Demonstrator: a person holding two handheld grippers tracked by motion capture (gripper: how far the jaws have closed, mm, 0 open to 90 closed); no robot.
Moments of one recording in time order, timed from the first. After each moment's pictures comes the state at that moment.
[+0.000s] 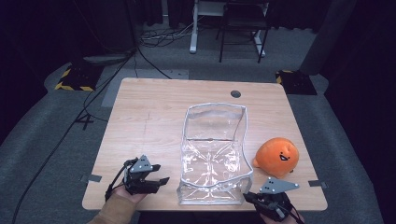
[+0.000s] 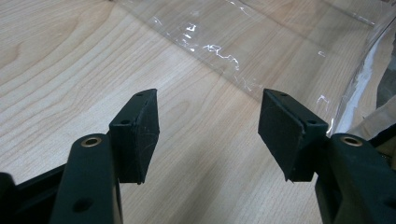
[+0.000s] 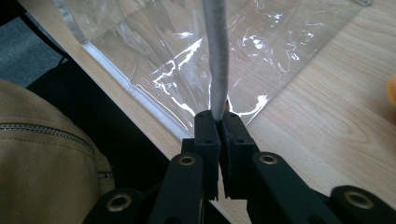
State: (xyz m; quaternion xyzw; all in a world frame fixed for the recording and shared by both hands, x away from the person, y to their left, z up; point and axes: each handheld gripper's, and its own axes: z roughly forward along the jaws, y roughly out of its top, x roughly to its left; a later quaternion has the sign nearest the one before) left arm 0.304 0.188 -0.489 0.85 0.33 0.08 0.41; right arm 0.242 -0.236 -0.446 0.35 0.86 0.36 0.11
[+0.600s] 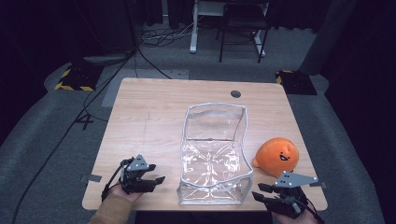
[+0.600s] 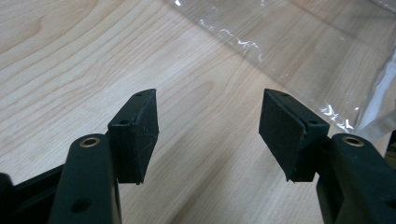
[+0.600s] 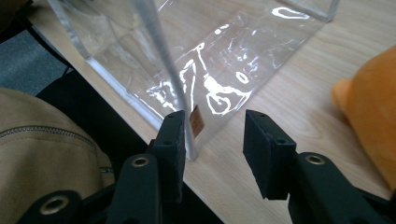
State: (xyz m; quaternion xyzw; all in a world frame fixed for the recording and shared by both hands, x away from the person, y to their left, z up) left arm 0.308 0.203 -0.498 0.84 0.35 0.08 0.40; right arm 0.248 -0.264 -0.415 0.36 0.85 0.37 0.10
